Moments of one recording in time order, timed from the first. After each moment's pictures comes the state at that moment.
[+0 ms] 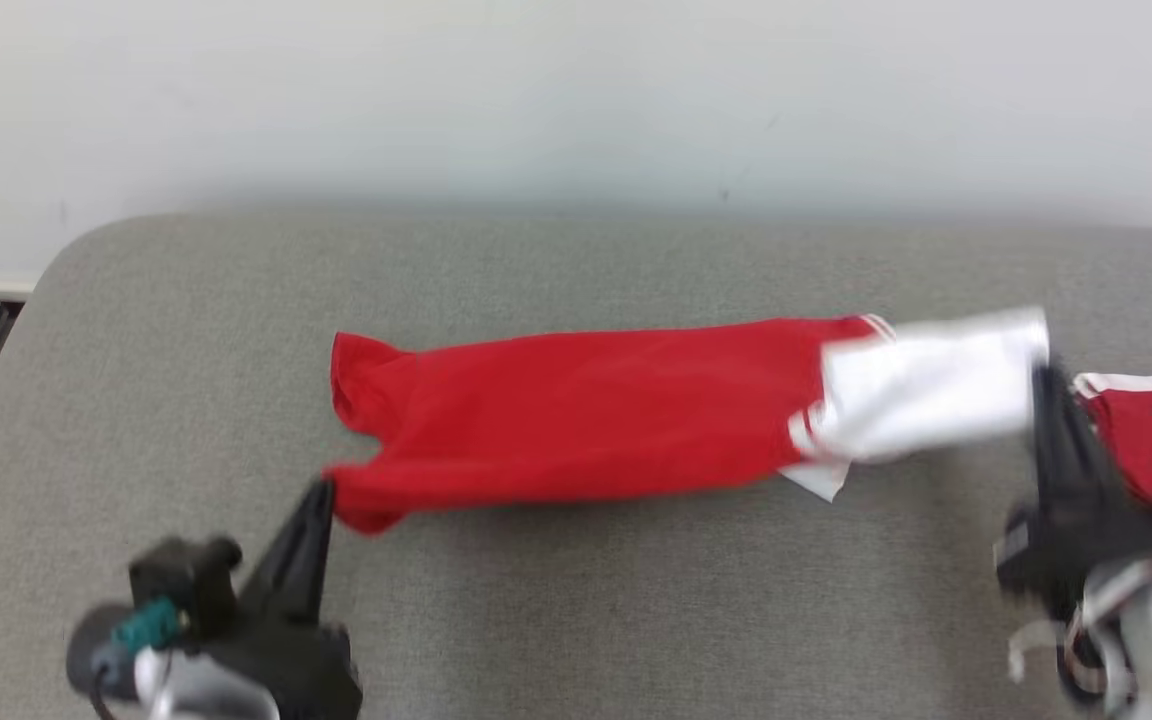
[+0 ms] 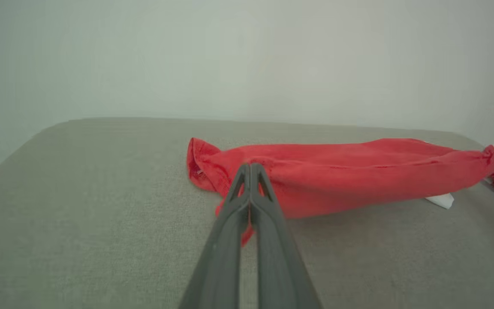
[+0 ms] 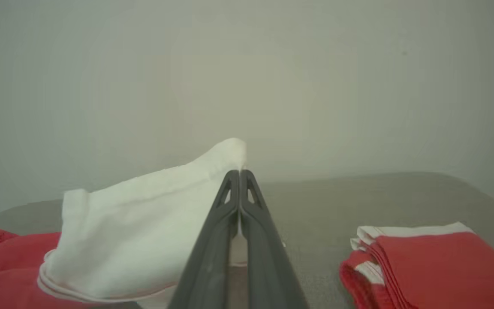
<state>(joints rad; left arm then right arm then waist) -0.24 0.28 -0.42 0.14 -0.41 0.09 -0.06 -0.35 -0.26 0.07 0.38 0.47 0.03 -0.25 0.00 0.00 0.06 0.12</state>
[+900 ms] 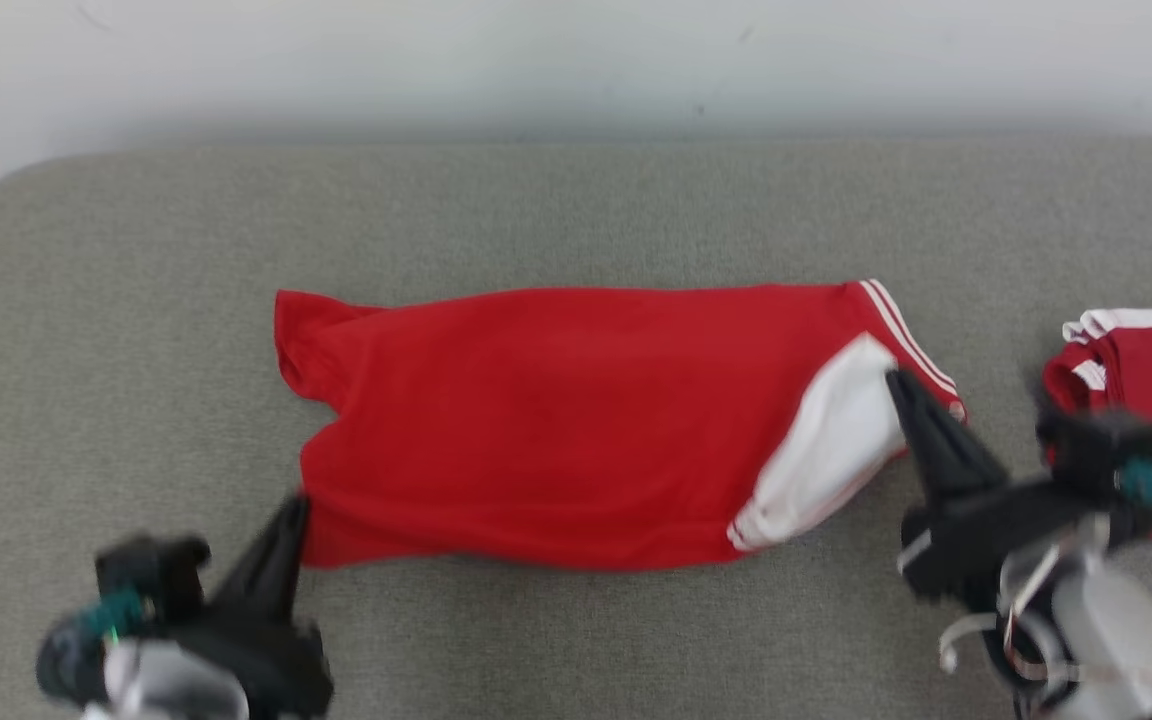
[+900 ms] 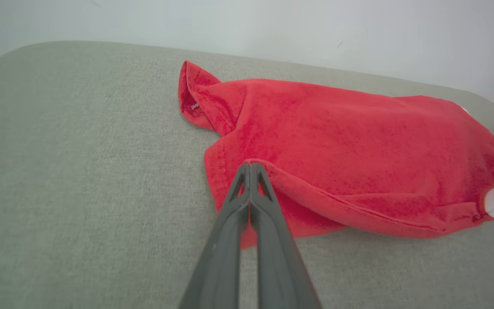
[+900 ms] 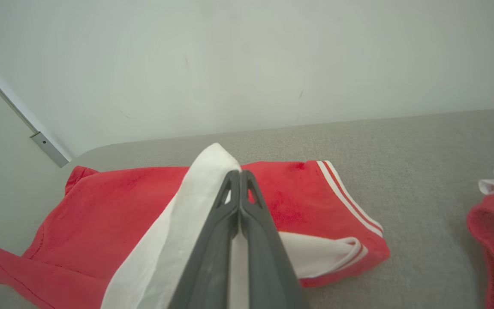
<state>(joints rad) -0.13 0.31 -0.39 0.09 -0.46 0.09 0.02 -0.20 -0.22 0.17 0.12 0.56 0.06 -0.05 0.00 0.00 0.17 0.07</state>
